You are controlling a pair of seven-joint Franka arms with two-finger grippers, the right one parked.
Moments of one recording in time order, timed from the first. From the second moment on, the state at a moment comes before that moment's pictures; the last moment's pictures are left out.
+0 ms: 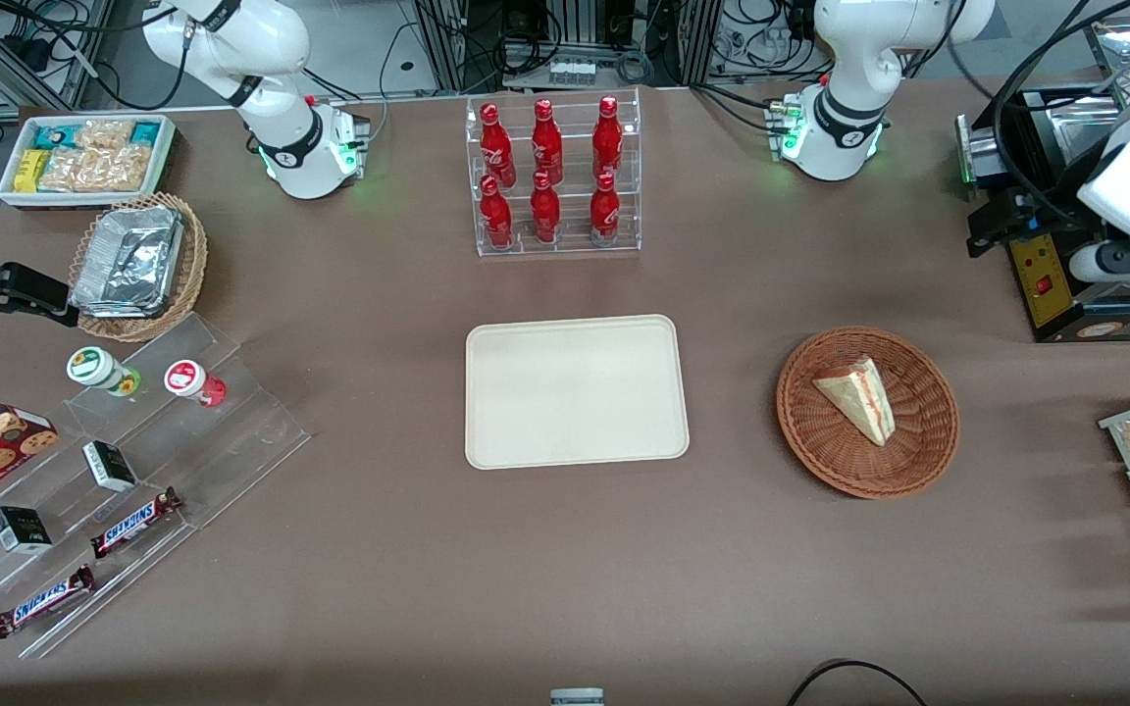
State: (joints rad) arm -0.08 0.00 -0.01 -1.50 -0.01 1.39 -0.11
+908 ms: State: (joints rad) arm -0.08 0.14 -0.01 -1.68 0.06 1.68 -0.30
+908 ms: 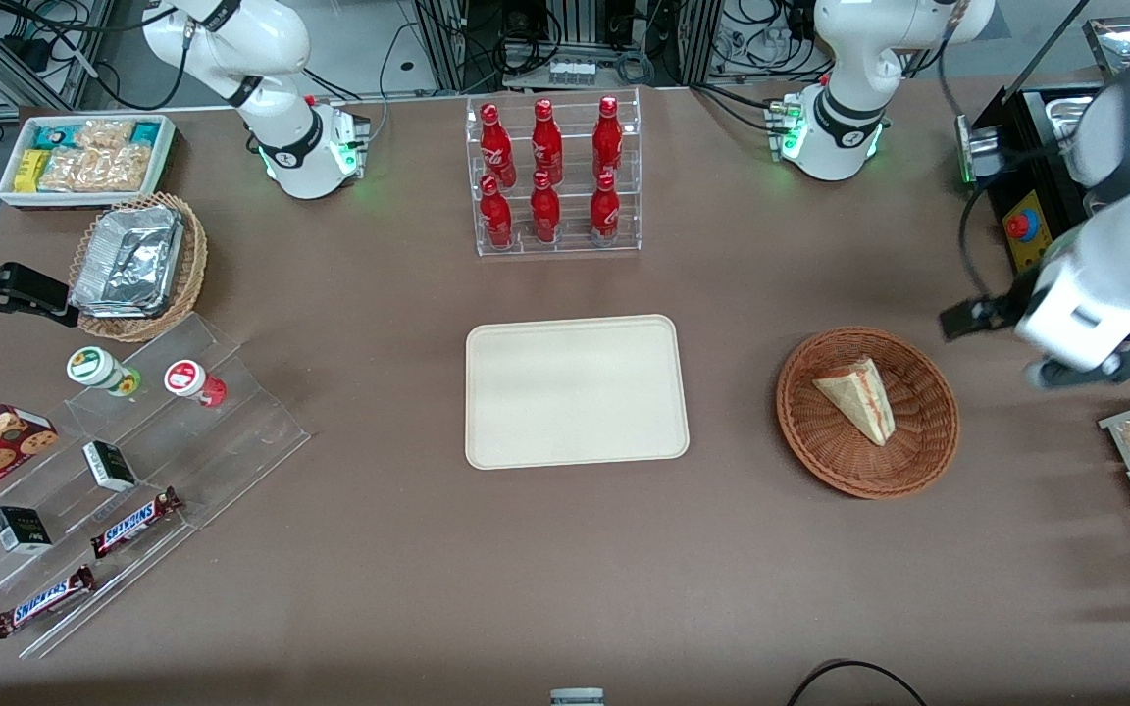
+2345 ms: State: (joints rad) arm -0.12 0.21 -0.02 -2.27 0.06 2.49 -0.87
